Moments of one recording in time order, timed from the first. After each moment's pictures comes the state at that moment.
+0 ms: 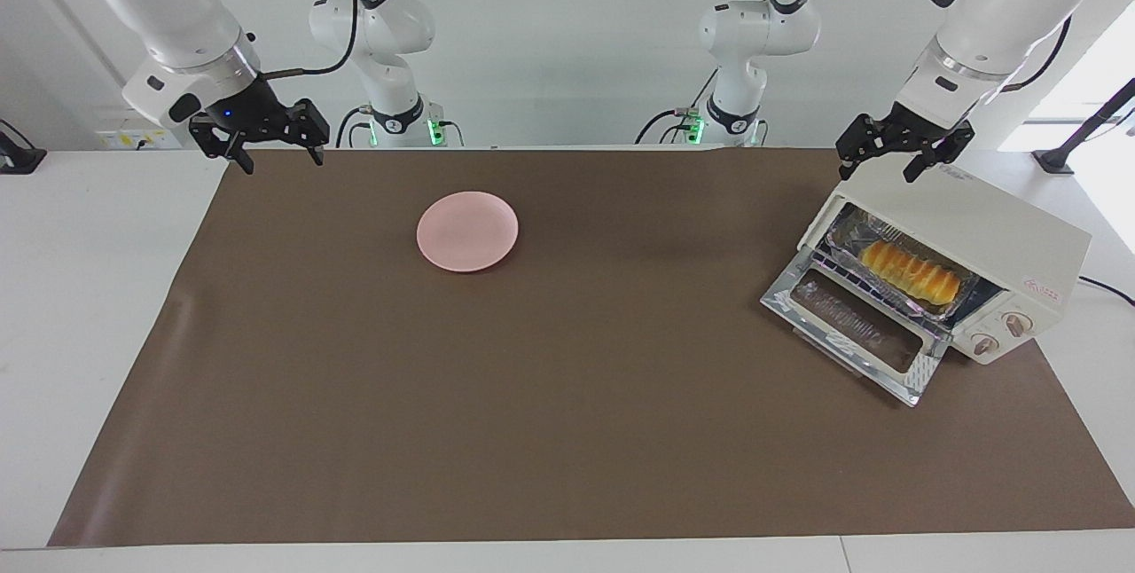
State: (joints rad) left arm -0.07 -0.01 0.00 -1.58 -0.02 1.51 0.04; right arm -0.06 -0.03 0.05 -1.61 0.00 1.46 -0.14
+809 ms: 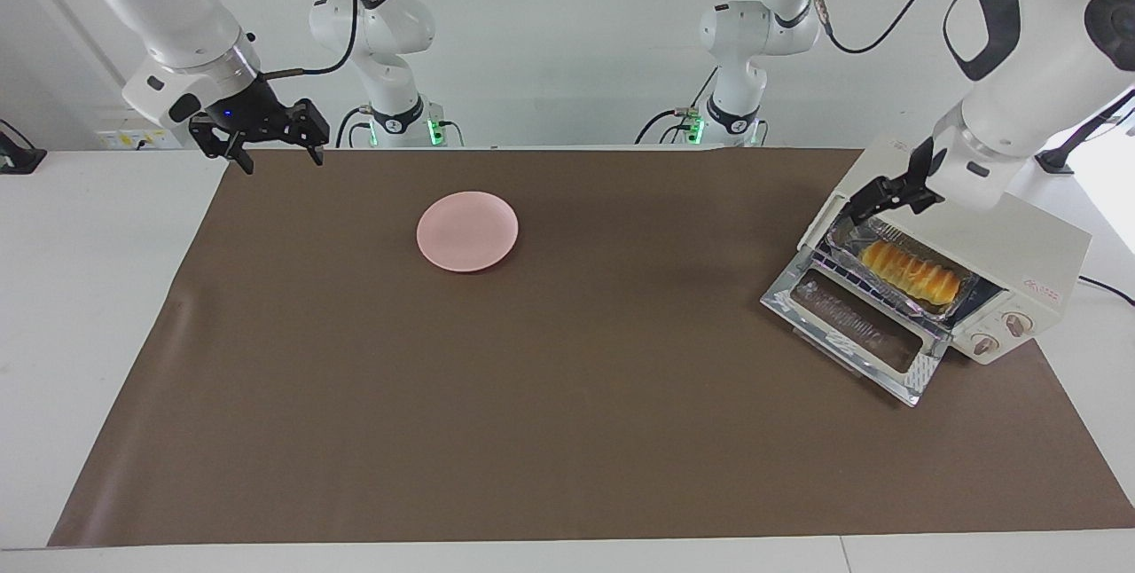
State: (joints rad) left arm -0.08 0.38 0.03 -1.17 -0.01 1.33 -0.20; right arm -0.06 -0.03 0.05 -1.61 0.00 1.46 -0.14
